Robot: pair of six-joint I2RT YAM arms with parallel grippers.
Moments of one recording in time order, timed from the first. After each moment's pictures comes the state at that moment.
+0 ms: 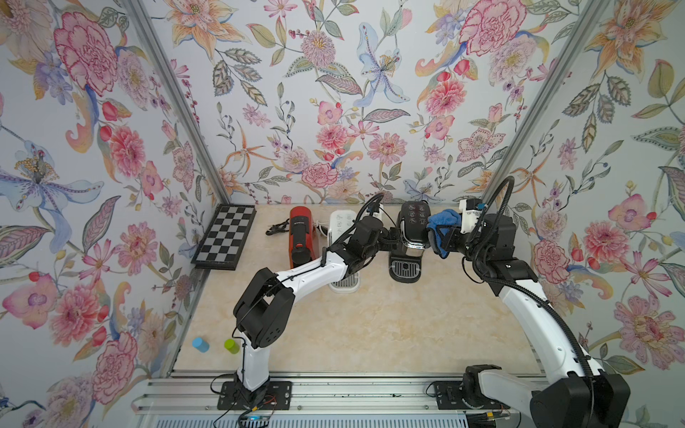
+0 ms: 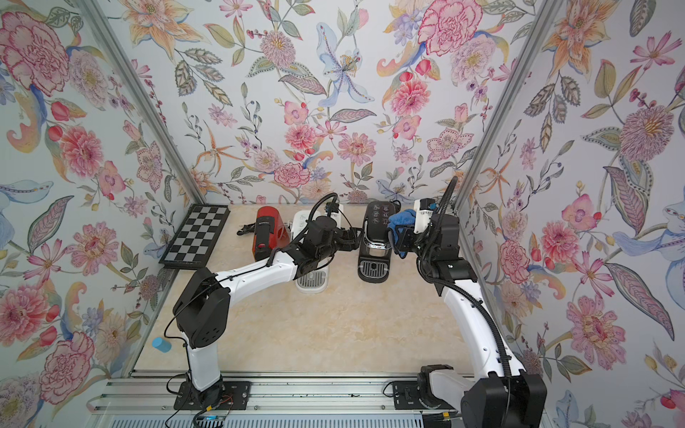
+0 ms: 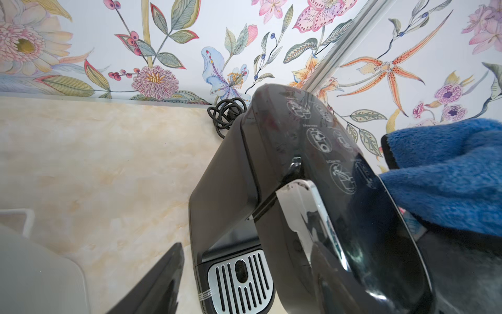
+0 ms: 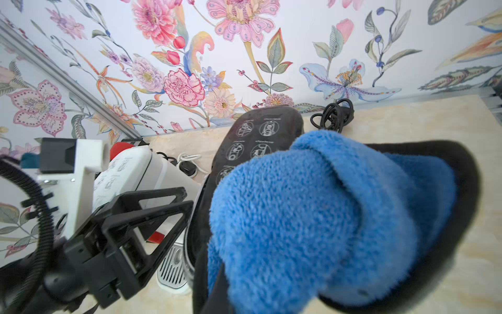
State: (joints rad) left arm -0.79 1.91 1.46 0.11 -0.09 -0.55; right arm 0.13 1.14 1.08 -0.31 -0.30 0.27
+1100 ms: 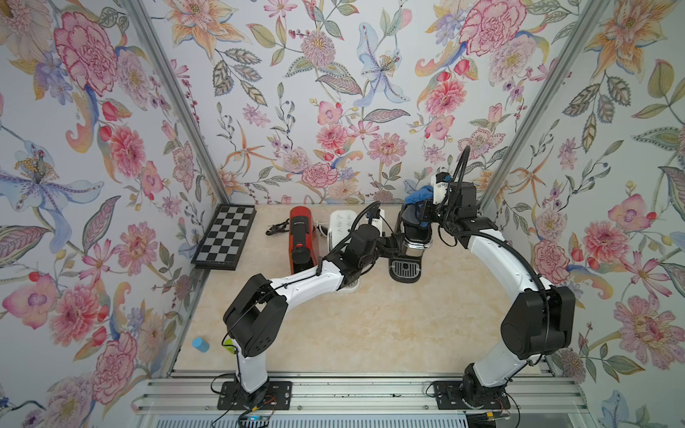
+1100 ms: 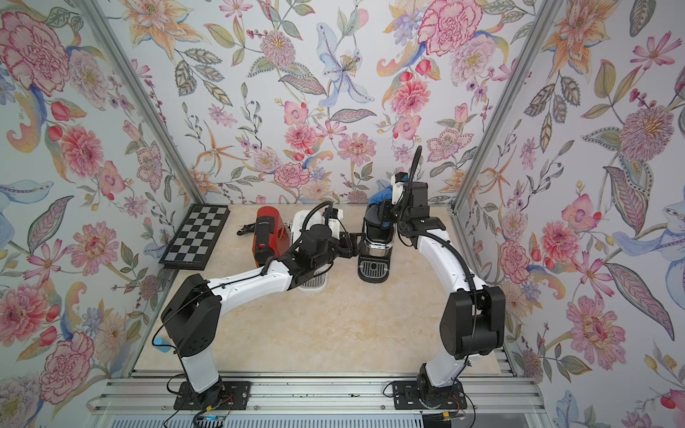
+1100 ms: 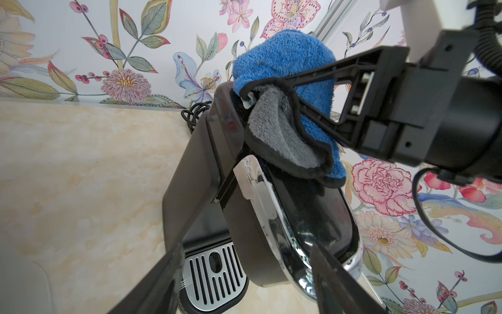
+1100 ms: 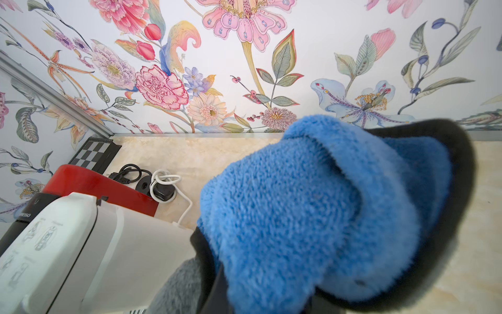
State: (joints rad) left arm -0.83 1.83 1.33 0.24 -0.06 -0.57; right arm 0.19 1.69 1.49 -0.25 -0.22 0.23
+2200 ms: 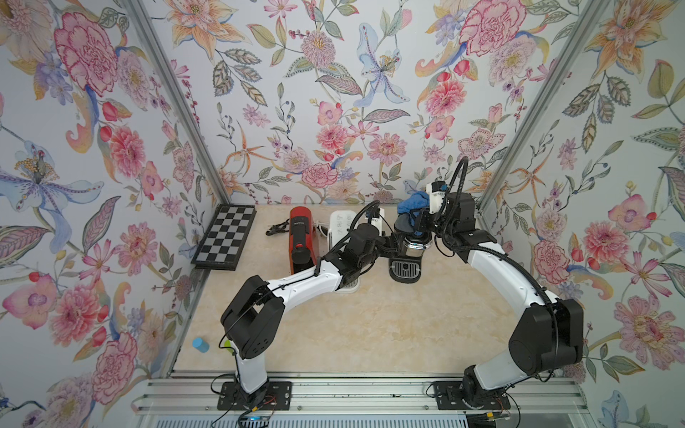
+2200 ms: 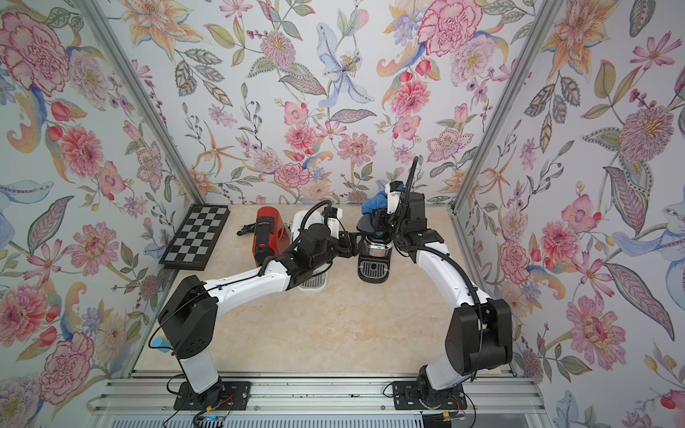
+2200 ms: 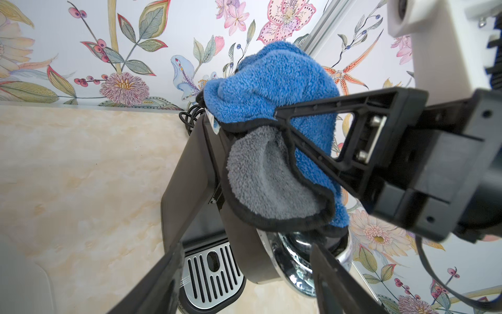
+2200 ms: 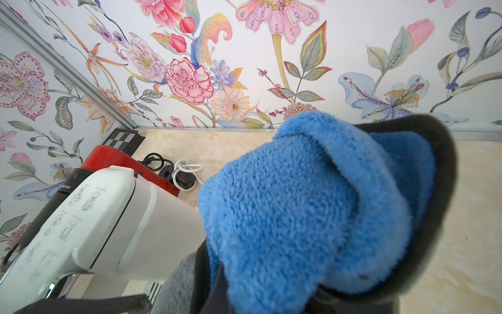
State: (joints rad) left arm -0.83 1.82 1.34 0.23 -0.03 -0.57; right arm 0.24 1.52 1.26 -0.16 -0.25 0.24
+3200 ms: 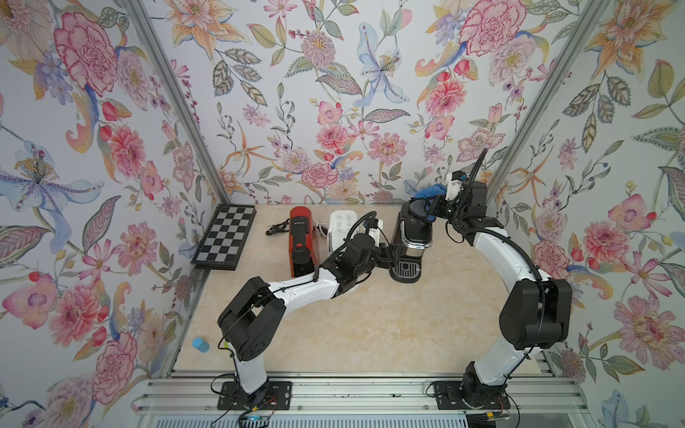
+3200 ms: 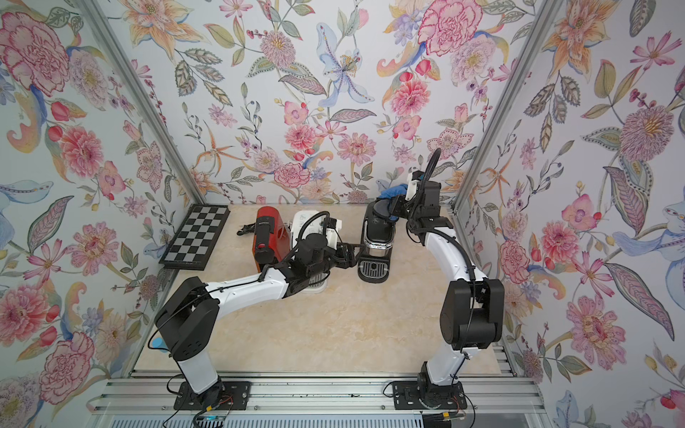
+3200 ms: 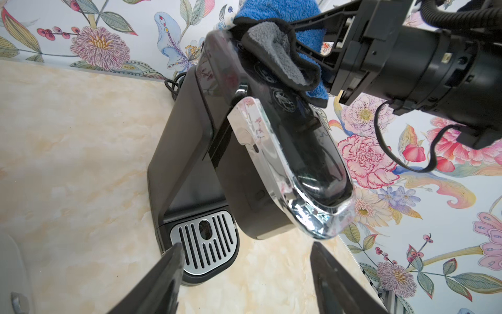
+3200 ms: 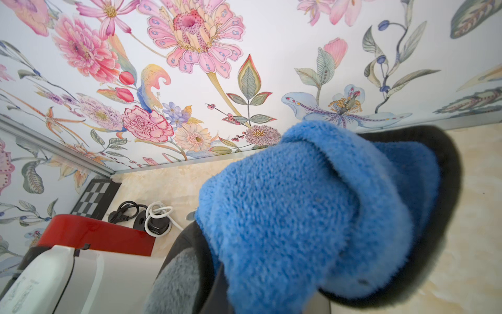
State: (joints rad) left arm -0.83 1.80 1.20 0.32 0.05 -0.61; right arm 0.06 1.72 1.44 -0.13 -0.30 0.39
